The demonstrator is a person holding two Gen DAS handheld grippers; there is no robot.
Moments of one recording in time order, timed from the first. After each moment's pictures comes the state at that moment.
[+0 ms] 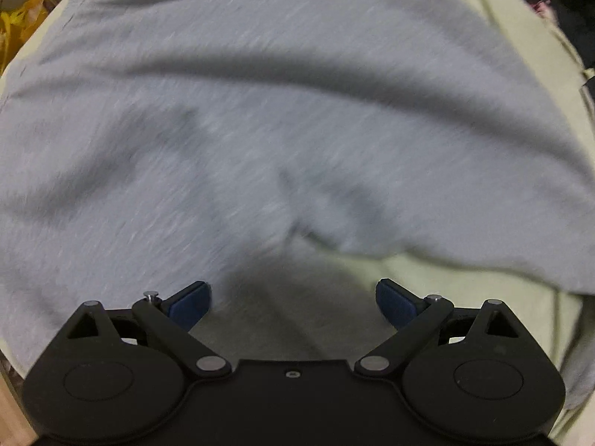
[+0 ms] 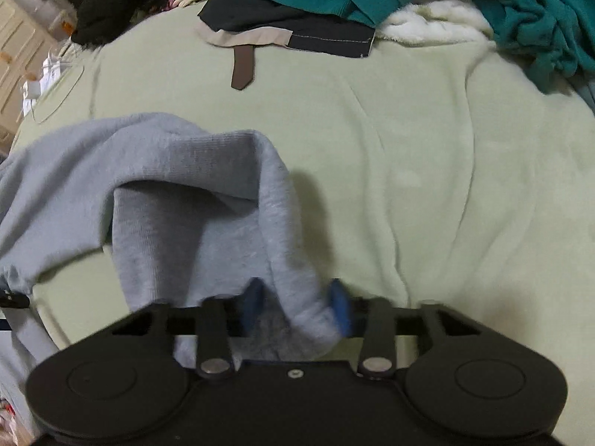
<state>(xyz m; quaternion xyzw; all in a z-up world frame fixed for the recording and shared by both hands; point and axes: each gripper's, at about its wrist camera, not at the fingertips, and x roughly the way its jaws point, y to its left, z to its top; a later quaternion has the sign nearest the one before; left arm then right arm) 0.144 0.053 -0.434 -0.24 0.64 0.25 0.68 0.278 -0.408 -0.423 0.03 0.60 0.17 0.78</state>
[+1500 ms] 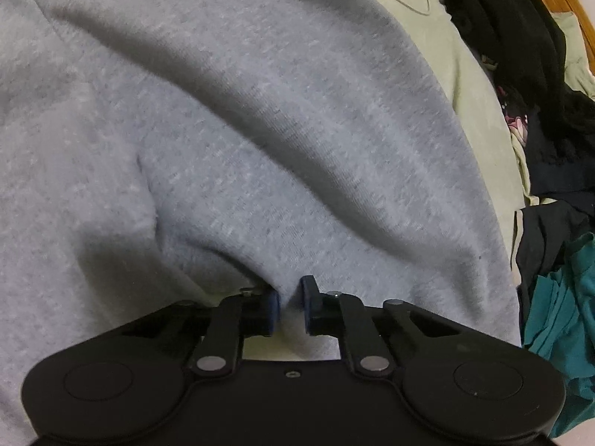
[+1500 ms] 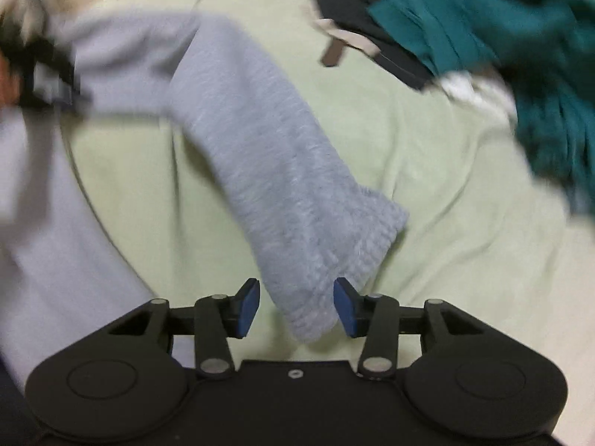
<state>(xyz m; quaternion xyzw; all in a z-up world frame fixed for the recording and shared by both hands) 0.202 0.041 -0.444 -0.46 0.52 0.24 0.68 0.200 -0.419 -0.383 -0.06 0.56 0.22 0.80</state>
